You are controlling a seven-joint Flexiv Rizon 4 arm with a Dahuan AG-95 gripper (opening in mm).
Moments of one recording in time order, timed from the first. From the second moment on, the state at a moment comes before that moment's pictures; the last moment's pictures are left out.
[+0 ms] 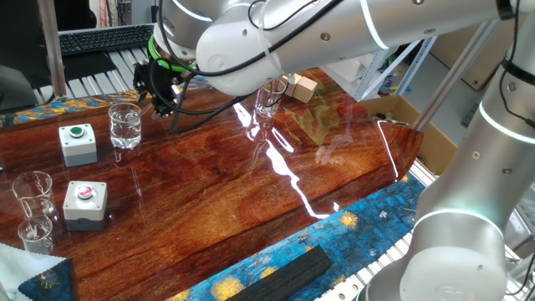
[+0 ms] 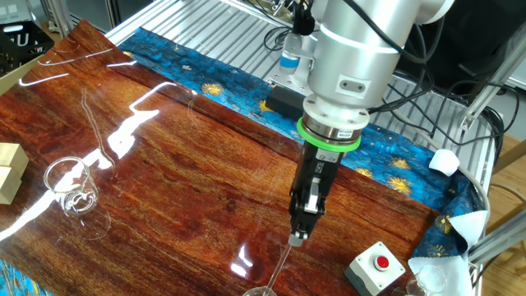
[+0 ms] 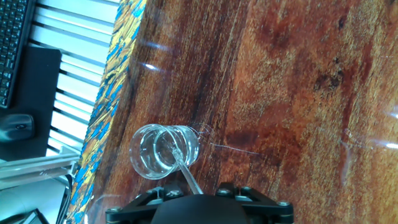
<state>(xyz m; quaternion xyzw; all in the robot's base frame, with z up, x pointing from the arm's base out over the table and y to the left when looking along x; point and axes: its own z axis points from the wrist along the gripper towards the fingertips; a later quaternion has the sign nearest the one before) 0.621 0.201 0.201 0.56 0.81 0.14 0.11</state>
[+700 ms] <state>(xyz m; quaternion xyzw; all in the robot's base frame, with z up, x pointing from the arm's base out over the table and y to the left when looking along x) 0.620 0.205 0.198 0.56 0.81 0.12 0.13</state>
